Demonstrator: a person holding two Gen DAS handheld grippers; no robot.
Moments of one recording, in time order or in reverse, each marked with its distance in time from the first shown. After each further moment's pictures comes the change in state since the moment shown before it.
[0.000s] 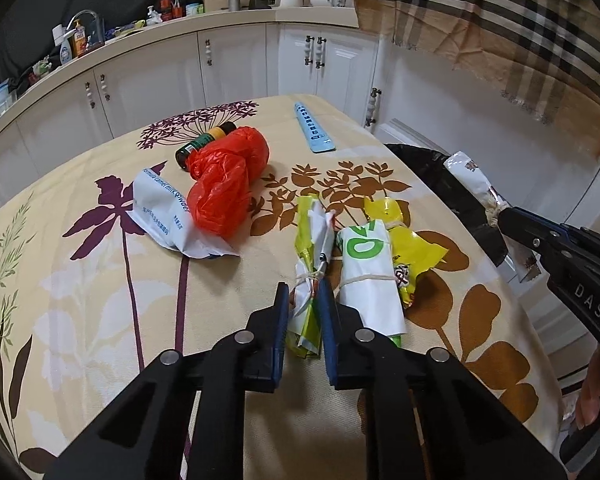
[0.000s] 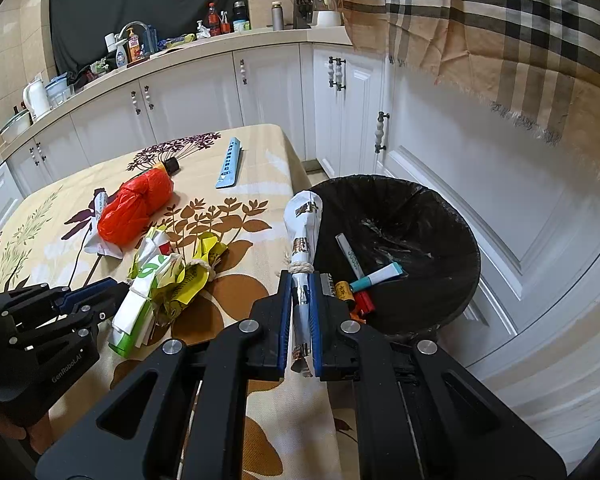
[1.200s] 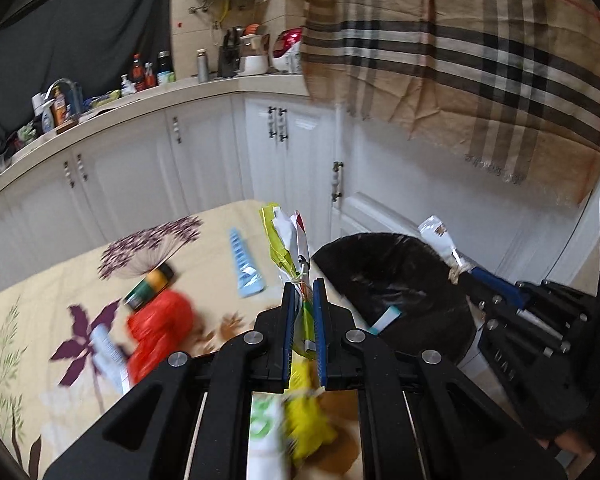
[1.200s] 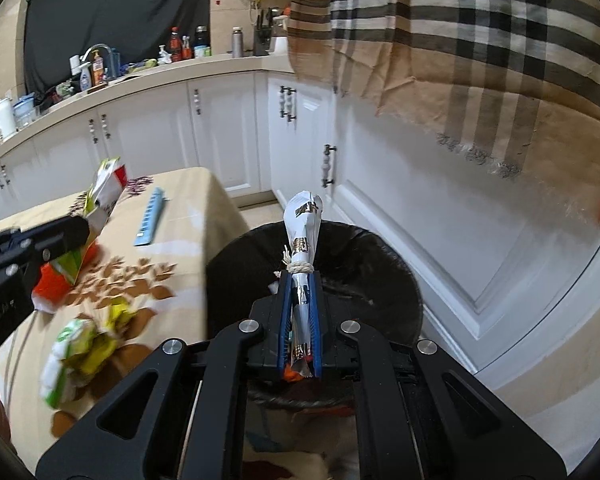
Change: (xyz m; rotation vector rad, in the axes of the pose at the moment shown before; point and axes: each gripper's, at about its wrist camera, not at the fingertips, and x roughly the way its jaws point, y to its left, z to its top) left arm -0.002 -0.070 0.088 0.102 -0.213 -0.024; right arm 0.019 -0.056 0.035 0.030 -0.103 -0.144
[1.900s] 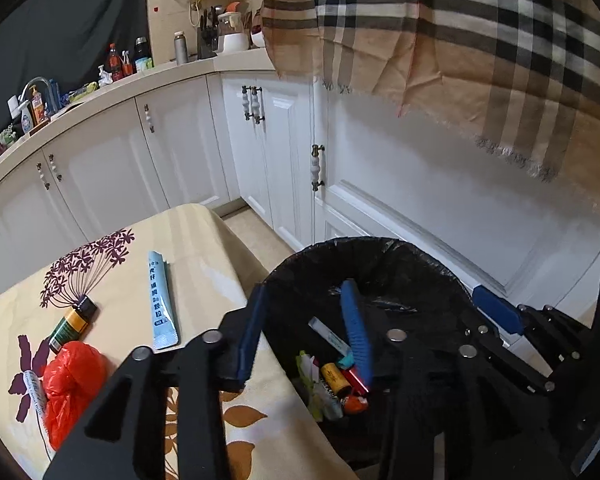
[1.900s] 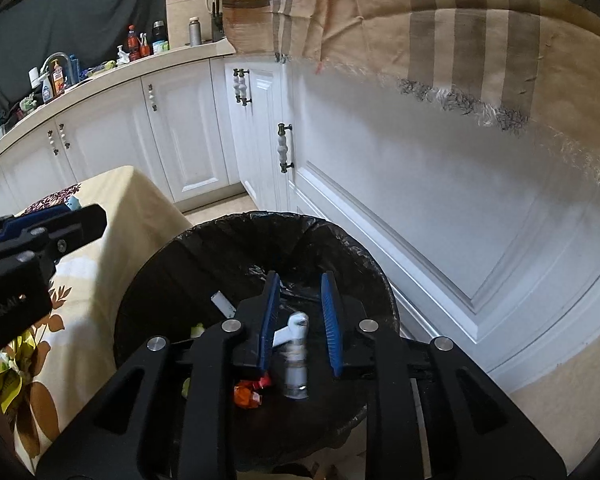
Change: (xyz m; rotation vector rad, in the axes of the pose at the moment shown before) left arm 0.076 -0.046 0.024 0.020 0.072 0.001; right arm 0.068 -0.052 -0.002 0.093 0.045 -0.059
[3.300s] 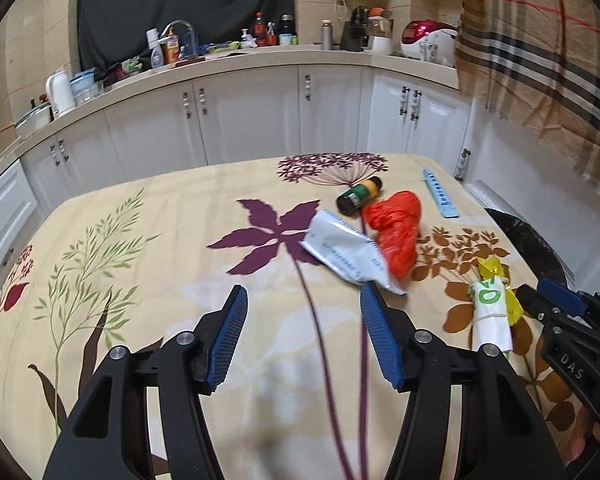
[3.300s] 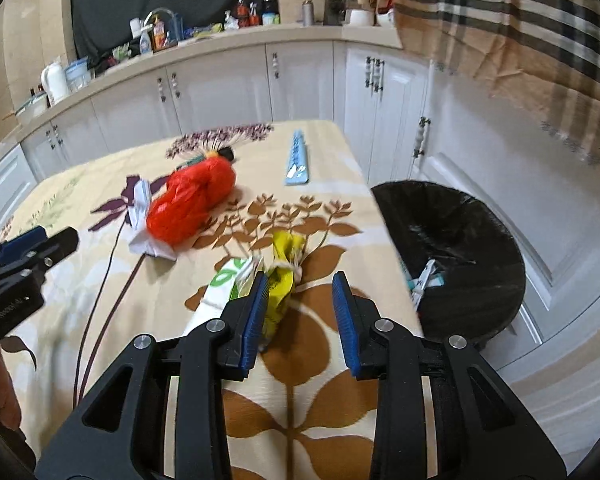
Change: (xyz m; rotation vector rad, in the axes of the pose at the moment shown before) left arm -0.145 0.190 -0.130 -0.265 0.012 0.280; right arm -0.100 0.164 -0.055 -0.188 0.086 0.237
